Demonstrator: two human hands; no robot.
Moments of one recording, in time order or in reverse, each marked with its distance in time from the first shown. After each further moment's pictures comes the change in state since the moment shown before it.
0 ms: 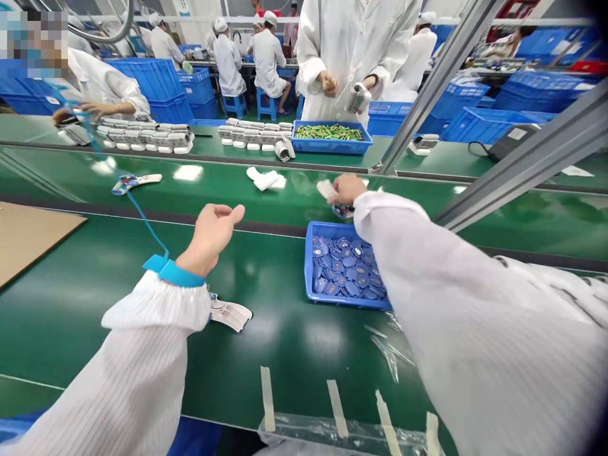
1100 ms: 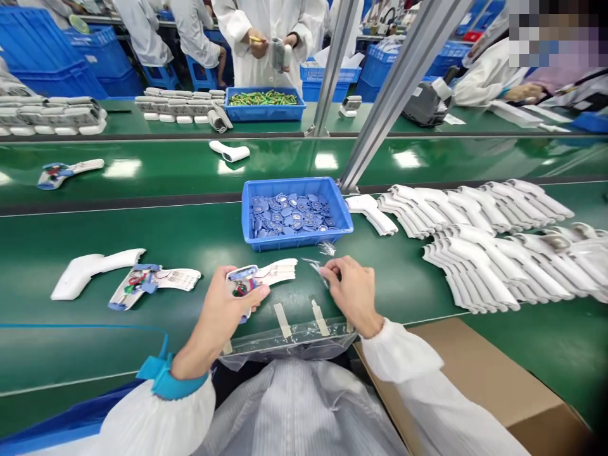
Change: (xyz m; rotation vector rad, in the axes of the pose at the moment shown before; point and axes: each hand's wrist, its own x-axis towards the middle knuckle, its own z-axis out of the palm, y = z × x) left_hand -0.224 -0.035 0.034 -0.114 -0.570 -0.236; right_hand -0.368 0.030 0.027 0.159 0.187 0.332
